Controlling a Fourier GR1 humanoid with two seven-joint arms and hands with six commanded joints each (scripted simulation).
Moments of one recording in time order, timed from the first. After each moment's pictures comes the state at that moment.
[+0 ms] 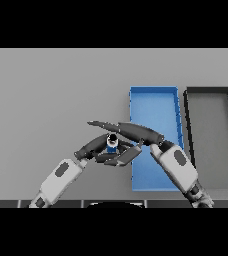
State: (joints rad) left arm -0.31 0.19 -0.57 -1.56 0.21 -0.26 -0.04; right arm -0.54 -0.21 0.37 -1.80 -0.32 0.56 0.38
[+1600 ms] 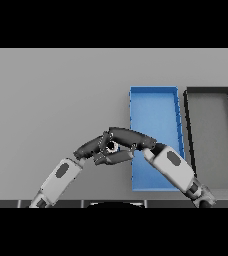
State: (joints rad) left arm -0.30 0.17 -0.53 -1.55 -0.03 -0.34 -0.04; right arm -0.59 -0.24 0.50 -1.79 -0.40 0.44 0.25
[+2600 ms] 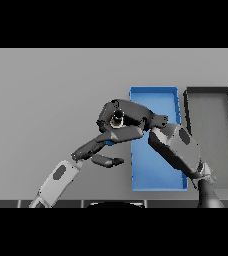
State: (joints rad) left arm -0.26 0.18 -0.52 -1.58 0.01 -0.32 0.07; right arm -0.92 -0.28 0.31 -1.77 -0.88 0.23 0.45
